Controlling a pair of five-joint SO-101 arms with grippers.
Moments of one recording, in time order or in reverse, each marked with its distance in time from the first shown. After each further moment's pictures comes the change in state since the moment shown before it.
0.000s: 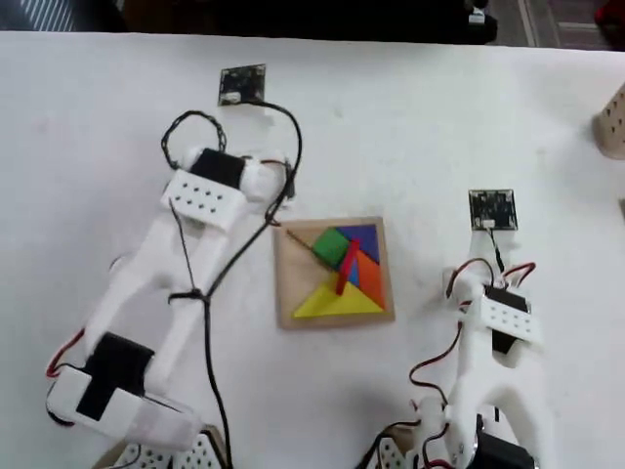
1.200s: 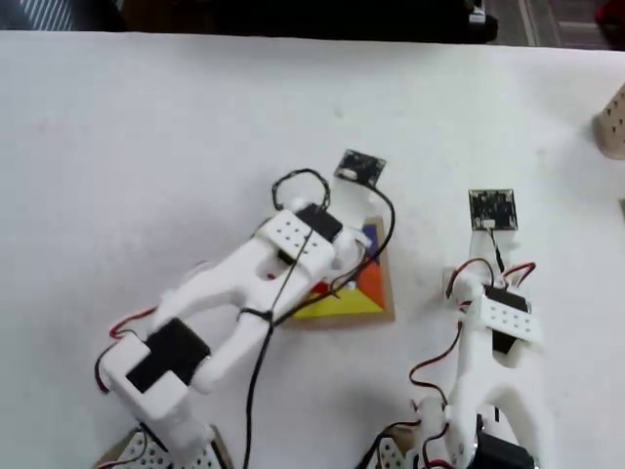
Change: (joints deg) left arm 19.7 11.3 5.5 -3.3 -5.2; right arm 0.0 0.0 0.0 0.0 0.0
